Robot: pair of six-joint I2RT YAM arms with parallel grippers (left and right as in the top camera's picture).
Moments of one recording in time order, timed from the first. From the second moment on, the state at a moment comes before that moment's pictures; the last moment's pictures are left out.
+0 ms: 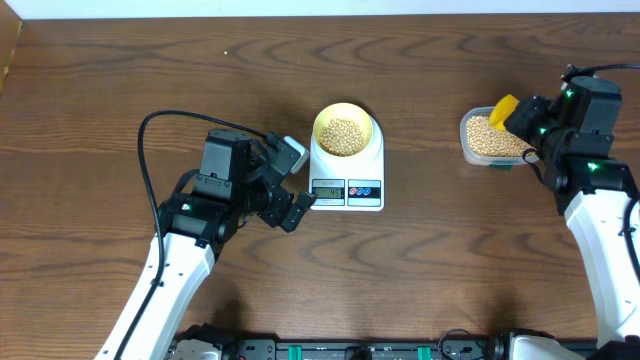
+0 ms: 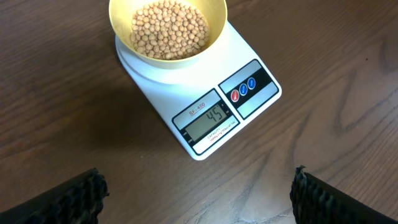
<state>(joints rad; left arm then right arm) -0.27 1.18 0.89 -0.63 0.38 0.30 -0.09 1.36 1.03 -0.33 -0.07 0.51</state>
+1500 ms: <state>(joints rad) -0.27 1.18 0.89 -0.63 0.38 0.30 -0.12 1.54 1.03 -0.40 -0.15 0.48</state>
